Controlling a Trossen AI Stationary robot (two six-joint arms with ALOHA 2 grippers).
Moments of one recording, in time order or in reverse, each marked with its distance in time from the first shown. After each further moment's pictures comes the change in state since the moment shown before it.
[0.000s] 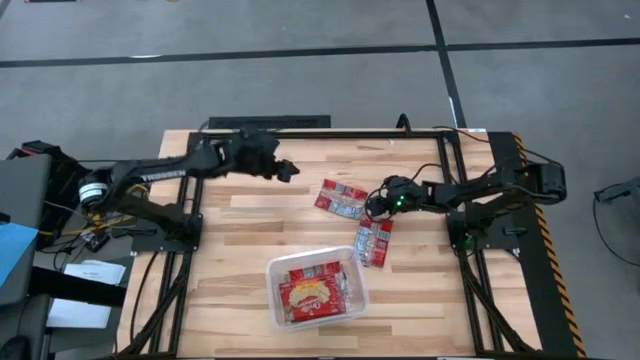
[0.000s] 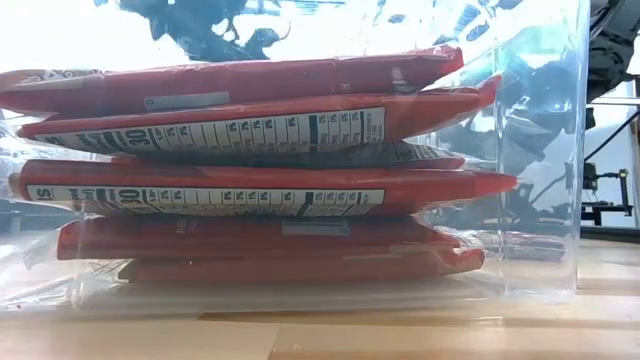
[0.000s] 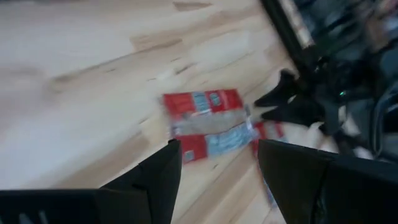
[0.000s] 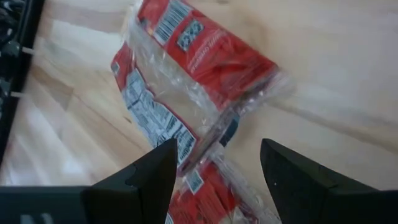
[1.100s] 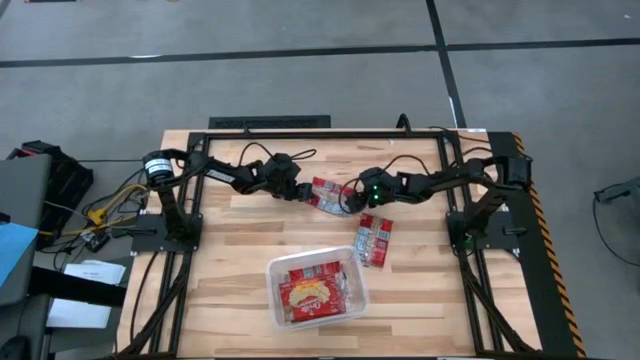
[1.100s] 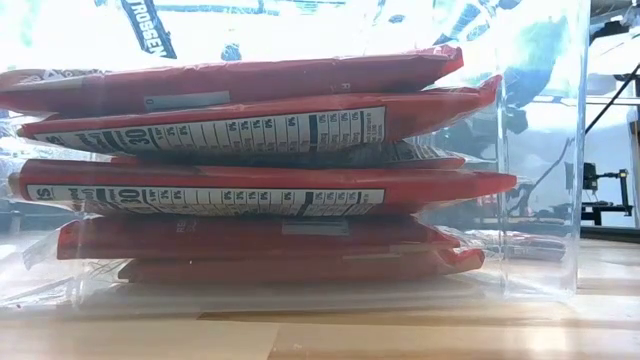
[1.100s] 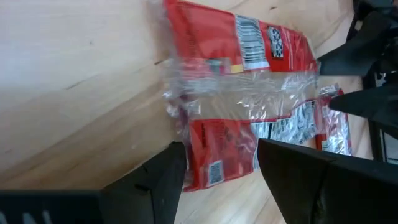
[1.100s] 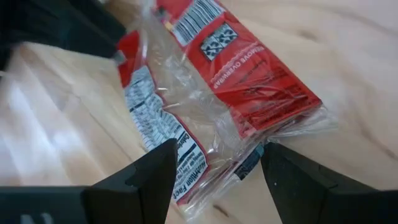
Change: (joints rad) left arm -0.007 0.548 -0.129 0.520 0.139 -0.128; right arm -0.047 0.278 0.280 -0.035 -0.085 -0.186
